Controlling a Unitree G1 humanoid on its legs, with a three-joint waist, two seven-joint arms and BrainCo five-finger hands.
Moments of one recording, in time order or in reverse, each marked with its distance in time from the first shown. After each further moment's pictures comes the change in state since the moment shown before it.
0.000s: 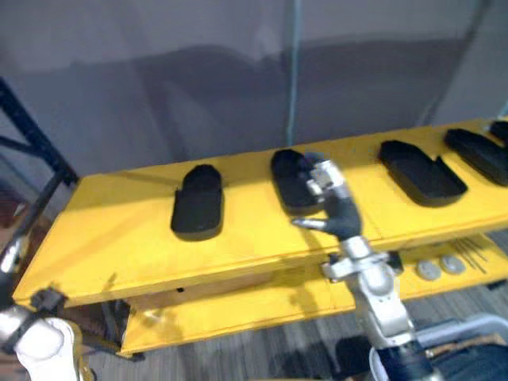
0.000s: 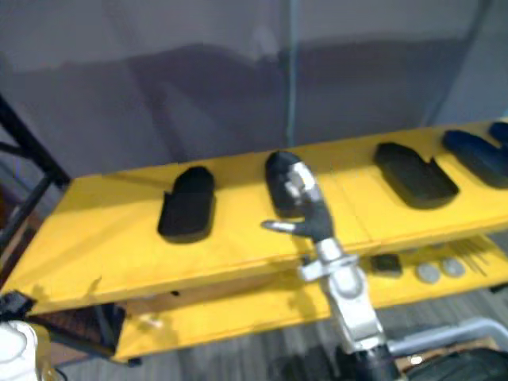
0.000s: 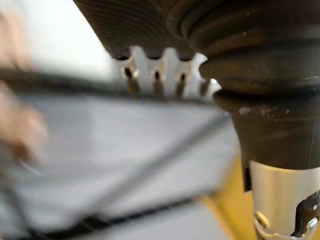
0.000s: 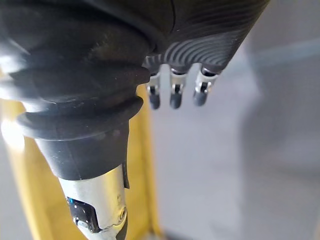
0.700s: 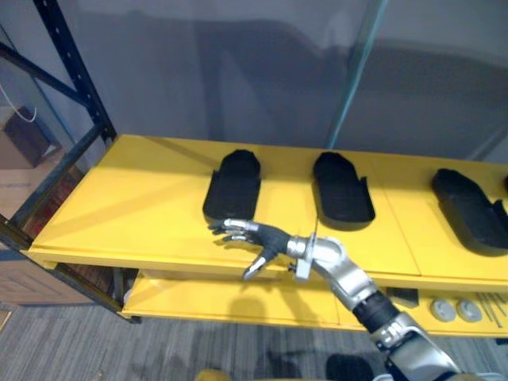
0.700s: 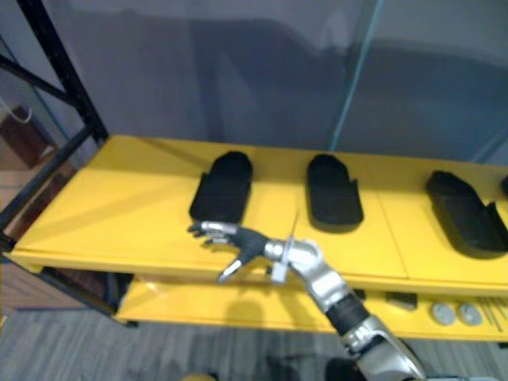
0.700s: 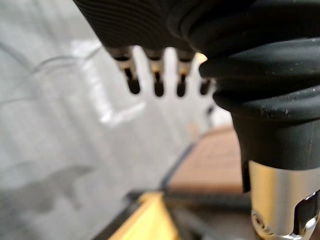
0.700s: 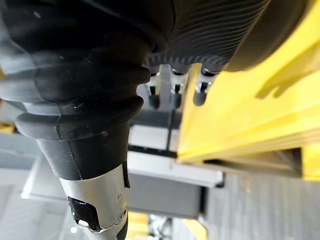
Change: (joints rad) left arm 0.044 -0.101 -0.009 0.875 -0.183 0.045 -0.367; right arm -0.312 -0.047 0.231 0.360 0.062 0.080 0.555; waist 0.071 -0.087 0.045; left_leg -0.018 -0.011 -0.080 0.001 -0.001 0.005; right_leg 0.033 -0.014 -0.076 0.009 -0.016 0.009
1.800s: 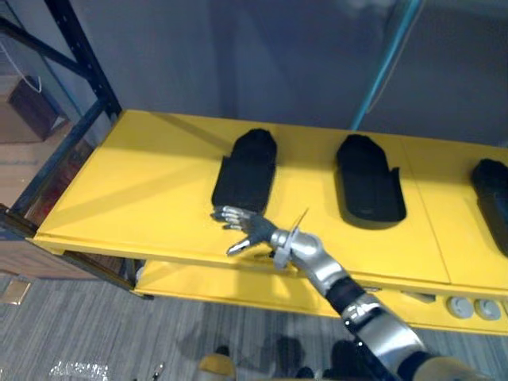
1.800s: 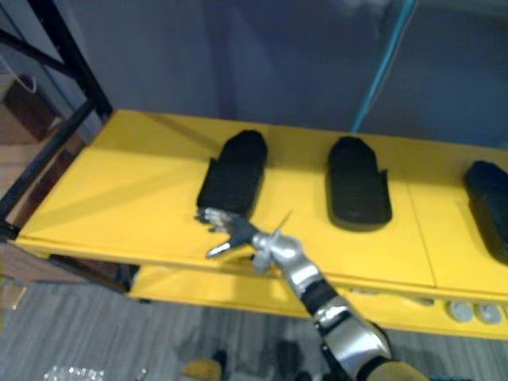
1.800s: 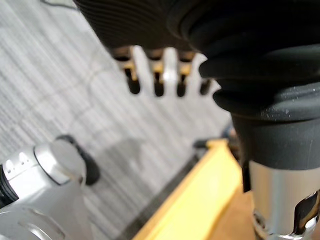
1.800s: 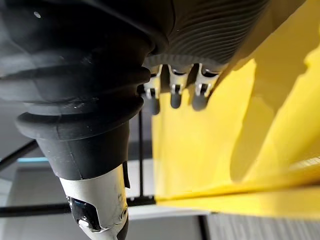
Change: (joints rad) left arm -0.020 -0.002 -0.168 0.071 -0.038 0.076 -0.160; right arm -0.129 0.212 -0.056 0.414 -0.065 -0.083 -0.256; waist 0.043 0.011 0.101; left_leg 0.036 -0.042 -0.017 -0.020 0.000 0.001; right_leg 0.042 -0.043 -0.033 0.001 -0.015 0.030
